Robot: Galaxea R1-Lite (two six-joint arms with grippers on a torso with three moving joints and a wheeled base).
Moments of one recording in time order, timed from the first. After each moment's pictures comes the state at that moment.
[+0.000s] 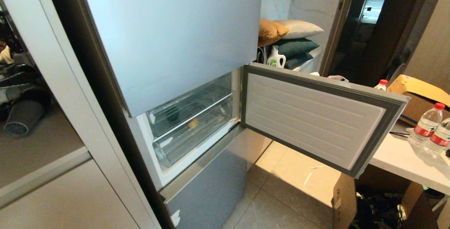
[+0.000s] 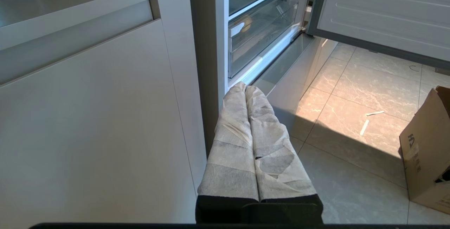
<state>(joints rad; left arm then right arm) 0.00 0.00 0.00 -0.03 0.00 0.00 0.01 0.00 0.00 0.00 -0.01 0.04</state>
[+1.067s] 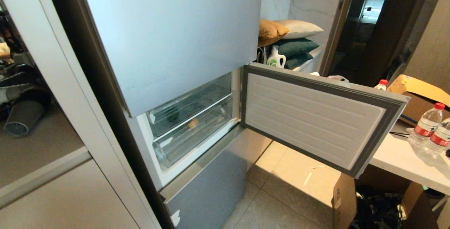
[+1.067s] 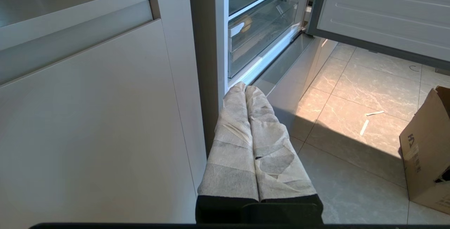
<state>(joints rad) 0.00 0.00 0.00 -0.03 0.00 0.00 0.01 0.00 0.00 0.01 -0.01 0.04</state>
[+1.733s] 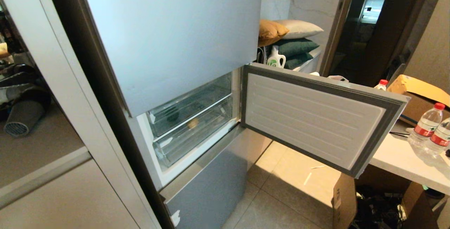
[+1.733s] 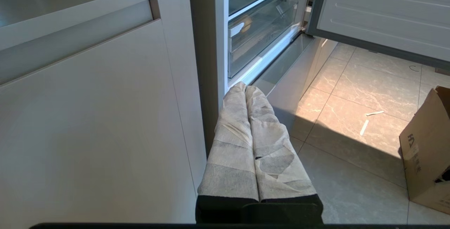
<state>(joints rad) 0.00 0.00 0.00 -0.03 0.00 0.00 0.00 0.23 -0.29 0.12 -0.10 0.20</state>
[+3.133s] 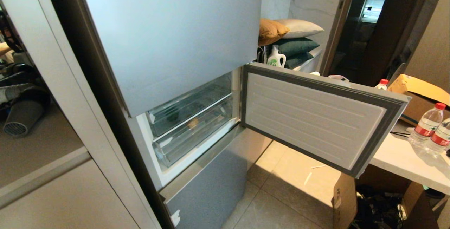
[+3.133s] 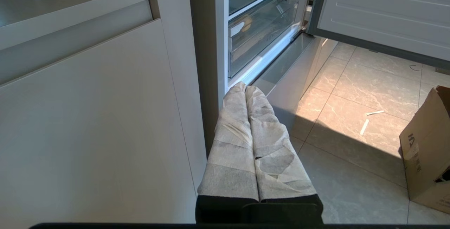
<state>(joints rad) 0.00 0.00 0.00 -0.03 0.00 0.00 -0.95 1.31 -0.24 -0.80 0.25 0.42</state>
